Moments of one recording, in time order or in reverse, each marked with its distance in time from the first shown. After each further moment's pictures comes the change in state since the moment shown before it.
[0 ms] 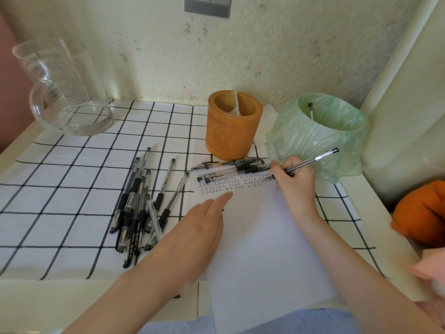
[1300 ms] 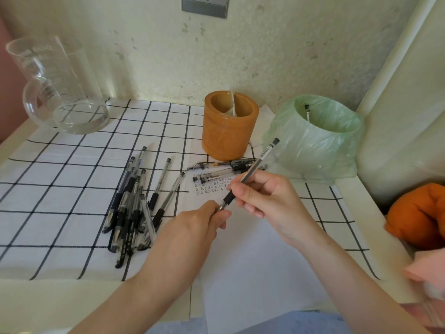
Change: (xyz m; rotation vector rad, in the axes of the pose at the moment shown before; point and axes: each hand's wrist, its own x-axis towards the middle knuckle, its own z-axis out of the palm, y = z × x) left_hand -0.010 0.018 -0.005 -0.044 0.201 -0.044; right_hand -0.047 -0.064 -0.003 0.298 -0.670 0.163
